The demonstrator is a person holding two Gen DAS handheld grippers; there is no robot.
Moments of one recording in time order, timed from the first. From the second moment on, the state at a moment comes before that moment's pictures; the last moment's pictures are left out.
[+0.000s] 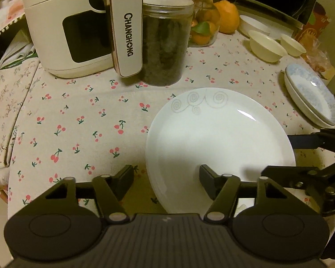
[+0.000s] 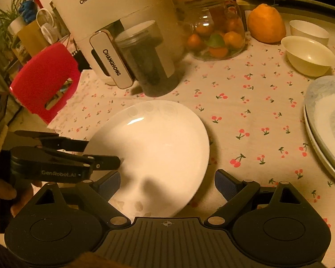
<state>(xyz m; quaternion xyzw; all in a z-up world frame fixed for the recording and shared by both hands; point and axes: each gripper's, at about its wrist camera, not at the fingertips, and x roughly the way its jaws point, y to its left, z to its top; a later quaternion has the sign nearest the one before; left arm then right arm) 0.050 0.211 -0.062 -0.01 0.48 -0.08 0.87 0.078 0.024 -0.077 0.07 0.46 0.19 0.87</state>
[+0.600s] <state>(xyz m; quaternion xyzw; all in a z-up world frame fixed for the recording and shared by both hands) 0.047 0.208 -0.058 0.00 0.47 -0.08 0.88 0.081 0.019 -0.070 0.09 0.44 0.15 0.88</state>
